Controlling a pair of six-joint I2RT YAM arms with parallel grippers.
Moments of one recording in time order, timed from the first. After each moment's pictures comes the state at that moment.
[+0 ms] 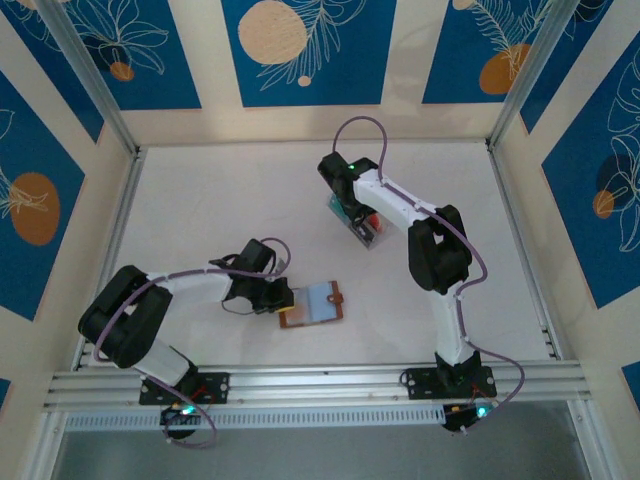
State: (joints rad) left arm -0.62 1.53 0.65 -0.26 0.50 -0.78; right arm 0.55 2.13 1.84 -1.14 0.57 0.18
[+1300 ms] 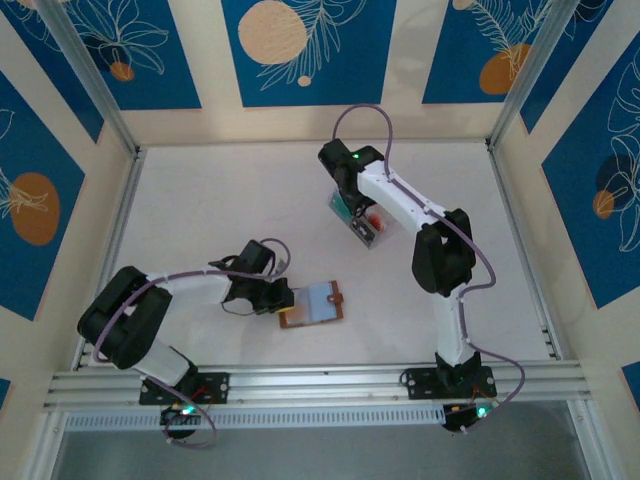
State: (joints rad) left arm -0.62 1.52 0.63 -0.23 0.50 -0.78; right arm 0.56 2.09 1.96 -1.23 0.55 0.16
